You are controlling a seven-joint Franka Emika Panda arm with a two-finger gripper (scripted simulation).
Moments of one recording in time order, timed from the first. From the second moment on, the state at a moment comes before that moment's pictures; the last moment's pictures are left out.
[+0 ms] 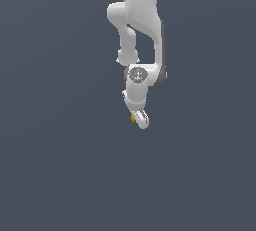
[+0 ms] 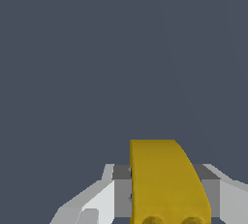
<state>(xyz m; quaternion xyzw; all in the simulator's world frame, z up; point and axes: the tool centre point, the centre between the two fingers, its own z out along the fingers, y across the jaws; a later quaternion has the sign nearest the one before) -0.067 0.036 0.022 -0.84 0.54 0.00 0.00</state>
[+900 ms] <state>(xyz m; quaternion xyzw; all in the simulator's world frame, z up) -0.048 0.042 0.103 -0.84 0.54 0.00 0.00</state>
